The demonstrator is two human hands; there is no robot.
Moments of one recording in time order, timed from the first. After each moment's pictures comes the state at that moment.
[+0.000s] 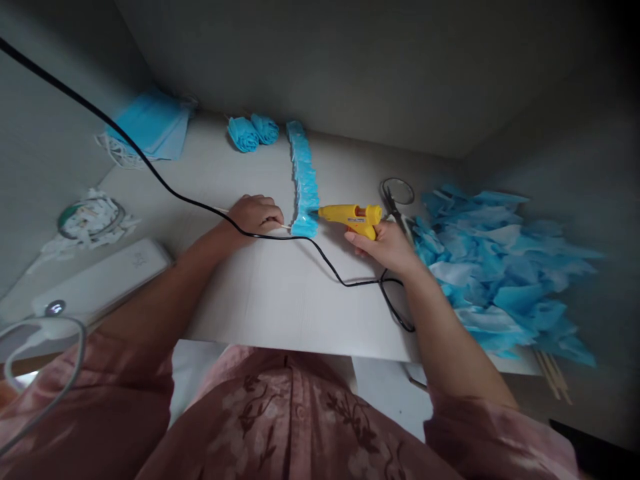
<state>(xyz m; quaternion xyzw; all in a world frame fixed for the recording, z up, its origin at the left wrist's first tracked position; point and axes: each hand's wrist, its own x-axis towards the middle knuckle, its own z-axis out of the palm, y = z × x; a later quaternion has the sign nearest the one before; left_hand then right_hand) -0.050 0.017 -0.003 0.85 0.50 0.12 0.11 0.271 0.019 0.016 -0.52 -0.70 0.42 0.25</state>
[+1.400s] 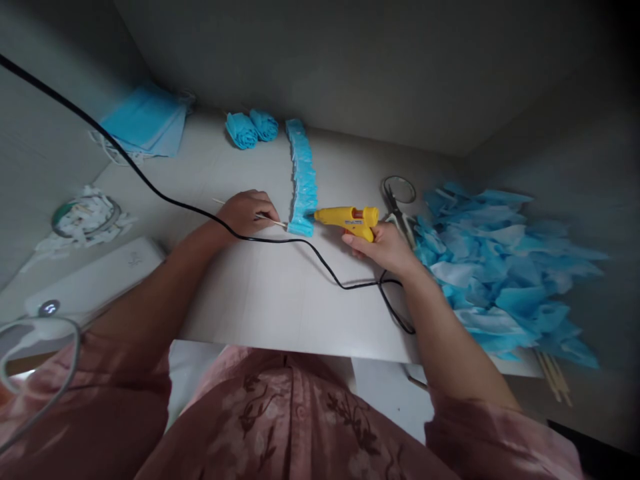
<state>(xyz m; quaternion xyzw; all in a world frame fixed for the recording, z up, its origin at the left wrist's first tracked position) -0.063 0.021 -0.009 0.84 0.48 0.21 0.16 0.272 0.017 0.014 -0.51 -0.72 0.42 0.21</state>
